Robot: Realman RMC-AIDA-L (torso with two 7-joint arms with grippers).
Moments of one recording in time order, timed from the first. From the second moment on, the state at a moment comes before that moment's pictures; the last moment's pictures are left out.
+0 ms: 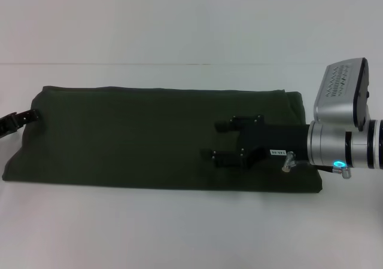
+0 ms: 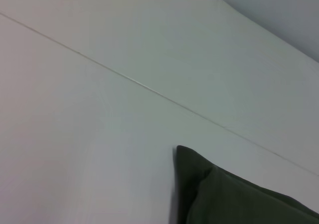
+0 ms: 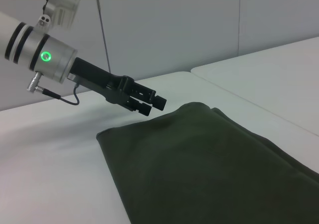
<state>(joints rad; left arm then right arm) -0.53 -2.03 0.54 0.61 2.14 0.83 -2.14 0.67 2.10 -1.11 -0.52 -1.74 -1.15 1.31</state>
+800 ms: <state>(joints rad) -0.52 -2.04 0.55 0.59 2.14 0.79 -2.13 0.68 2.10 -1.11 -0.52 -1.74 -1.15 1.31</state>
